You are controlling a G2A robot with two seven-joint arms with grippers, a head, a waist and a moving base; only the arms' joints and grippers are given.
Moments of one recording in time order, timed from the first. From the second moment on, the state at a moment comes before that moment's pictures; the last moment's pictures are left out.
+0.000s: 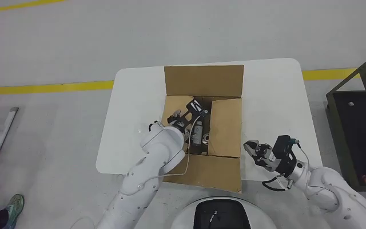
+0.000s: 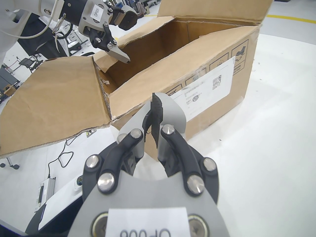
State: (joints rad) left arm 0.80 -1.31 -0.93 -1.77 1.49 -0.33 -1.27; right arm -1.49 -1.02 1.37 -1.71 -0.94 -0.66 -0.04
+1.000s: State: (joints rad) left arm 0.86 -1.31 -1.11 -1.92 1.19 -0.23 -1.25; right arm -1.49 -1.01 1.54 -1.78 -0.76 -0.66 0.00
